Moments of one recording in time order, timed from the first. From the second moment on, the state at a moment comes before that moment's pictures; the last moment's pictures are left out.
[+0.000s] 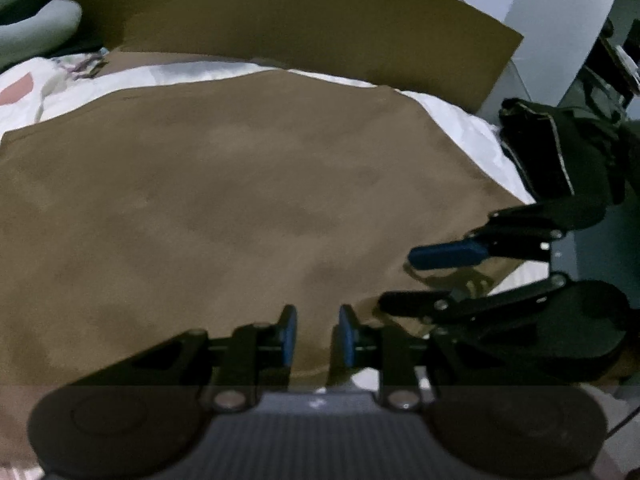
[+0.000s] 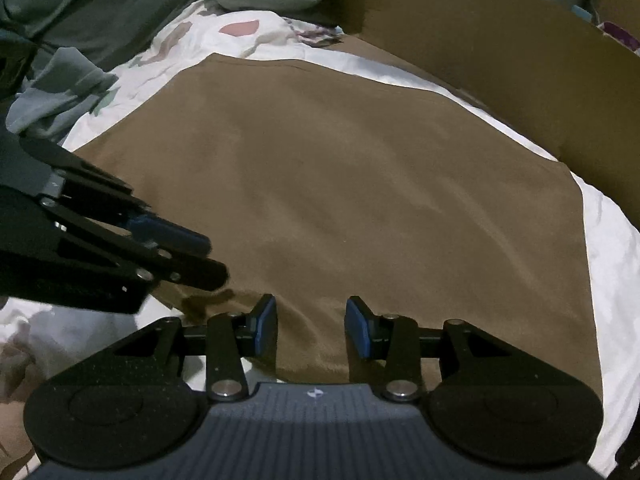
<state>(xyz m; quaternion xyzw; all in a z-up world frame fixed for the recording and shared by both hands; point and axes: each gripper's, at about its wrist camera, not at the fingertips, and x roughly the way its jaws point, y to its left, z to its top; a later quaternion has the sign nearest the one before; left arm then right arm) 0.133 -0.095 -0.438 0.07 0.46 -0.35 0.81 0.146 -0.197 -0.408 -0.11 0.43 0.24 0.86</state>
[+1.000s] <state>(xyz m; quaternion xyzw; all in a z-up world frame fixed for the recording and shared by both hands) 0.130 -0.100 -0.450 0.07 0.50 -0.34 0.79 0.146 -0.281 -0.415 -0.10 0.46 0.12 0.88</state>
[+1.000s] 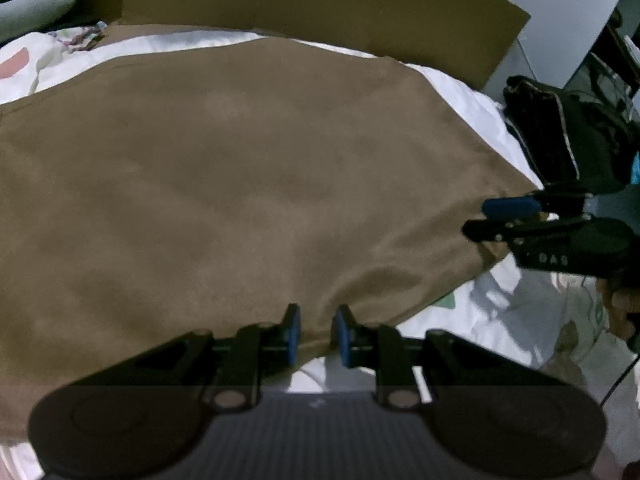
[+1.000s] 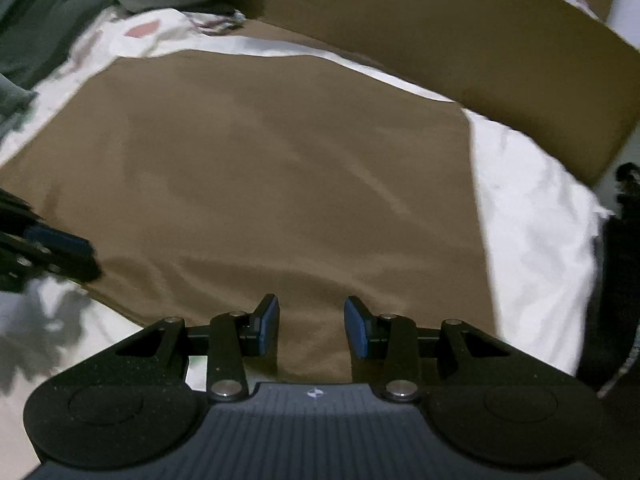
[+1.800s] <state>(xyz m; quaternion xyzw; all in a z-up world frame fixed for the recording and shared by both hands) 0.154 -0.032 -0.444 0.06 0.52 -0.24 0.82 0.139 -0.336 -0.399 -0.07 0.43 0.05 0.90</state>
